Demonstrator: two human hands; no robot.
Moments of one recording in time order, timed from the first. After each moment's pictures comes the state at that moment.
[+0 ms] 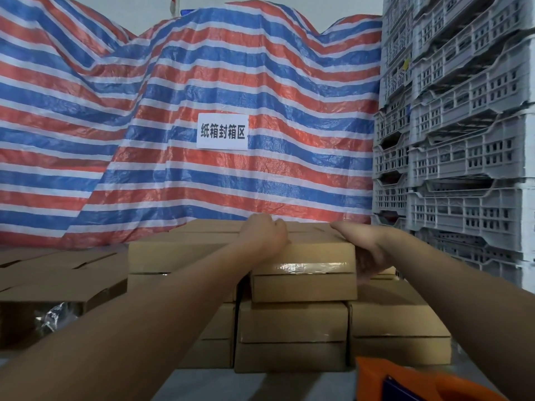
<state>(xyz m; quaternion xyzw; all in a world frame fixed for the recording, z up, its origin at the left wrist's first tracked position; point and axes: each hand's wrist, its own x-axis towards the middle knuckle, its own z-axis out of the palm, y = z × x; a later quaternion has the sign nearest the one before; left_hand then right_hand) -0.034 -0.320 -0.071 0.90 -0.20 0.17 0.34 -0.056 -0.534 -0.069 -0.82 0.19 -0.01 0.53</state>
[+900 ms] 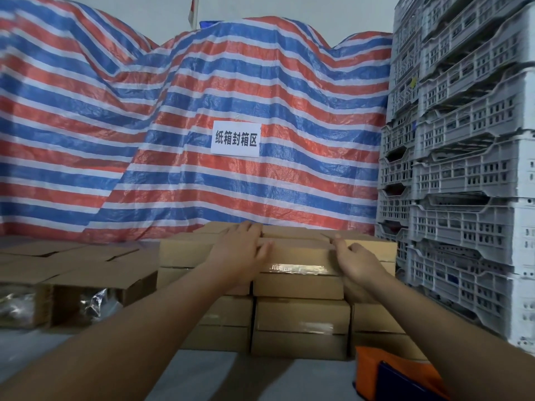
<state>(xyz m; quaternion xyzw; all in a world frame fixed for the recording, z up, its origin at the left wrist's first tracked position) -0.057 -0.240 -0.099 0.89 -0.26 0.34 0.13 -0.095 -0.483 -0.107 -0.88 0.14 -0.29 0.34</state>
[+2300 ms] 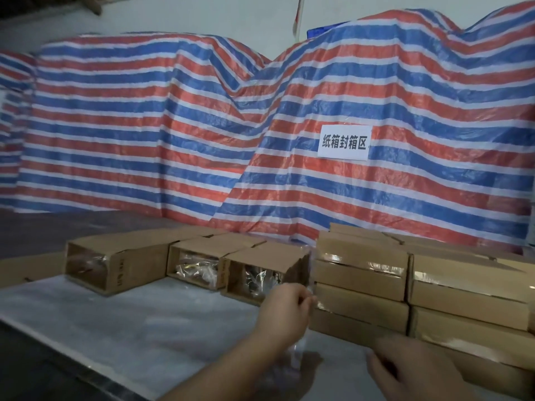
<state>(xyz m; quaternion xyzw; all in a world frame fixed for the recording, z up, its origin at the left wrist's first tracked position) -0.105 -0.059 -0.209 0.88 -0.12 0.24 0.40 -0.175 -0.272 -0.208 -0.94 -0.18 -0.29 0.08</state>
